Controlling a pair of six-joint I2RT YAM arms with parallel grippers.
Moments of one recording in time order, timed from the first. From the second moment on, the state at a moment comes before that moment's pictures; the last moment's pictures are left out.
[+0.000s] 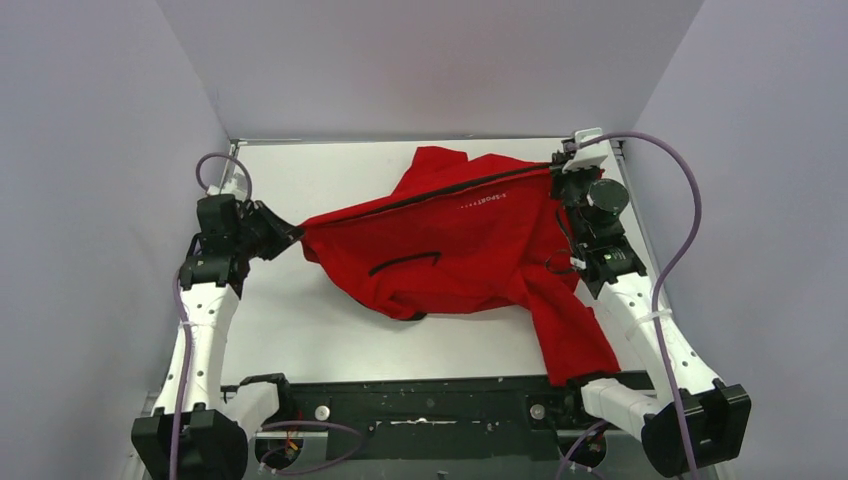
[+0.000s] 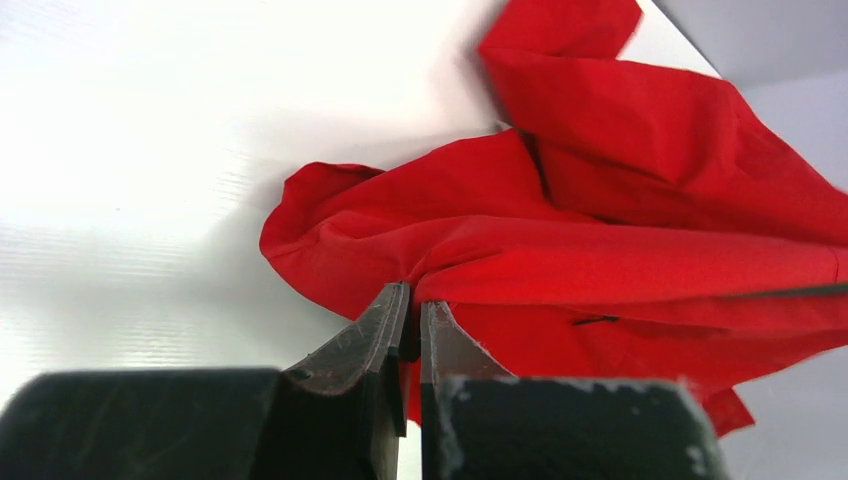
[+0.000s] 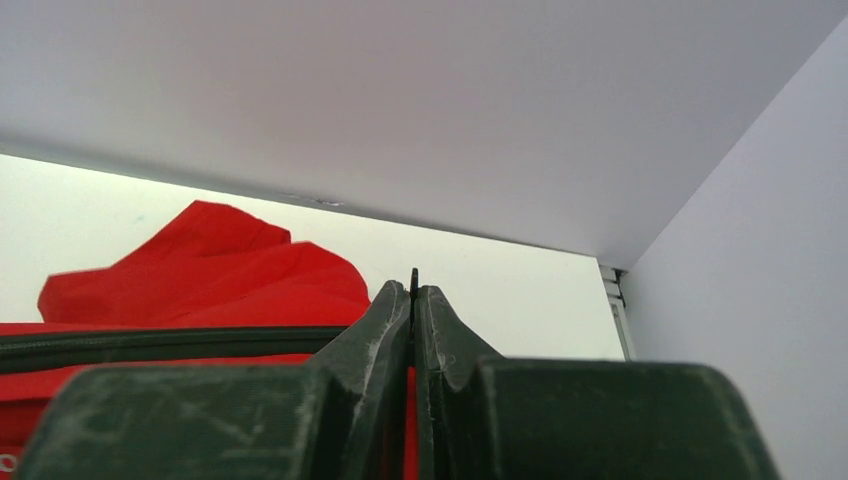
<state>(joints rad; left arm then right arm) 0.06 1.03 0.94 -0.53 0.33 -0.62 0.25 1.07 0.94 0.20 0.14 -0.20</state>
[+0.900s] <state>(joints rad) 0.19 0.95 0.82 -0.53 0.28 -0.66 0.05 0.96 0.66 0.24 0.21 0.05</state>
